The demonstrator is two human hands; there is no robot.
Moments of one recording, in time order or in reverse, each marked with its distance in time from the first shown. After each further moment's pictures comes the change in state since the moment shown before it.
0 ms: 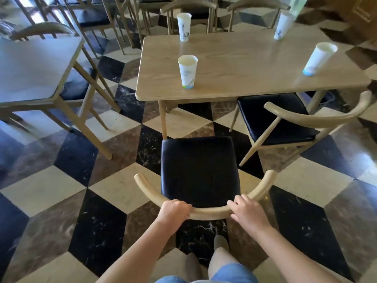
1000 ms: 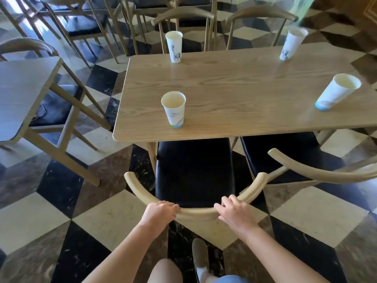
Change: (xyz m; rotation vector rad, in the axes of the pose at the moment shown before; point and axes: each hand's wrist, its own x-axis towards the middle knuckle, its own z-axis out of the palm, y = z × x) left_hand 0.200 -0.083 -0.101 -0.037 0.053 -0.035; right_hand 0.220 0.113 -0.032 0.000 0.040 -0.102
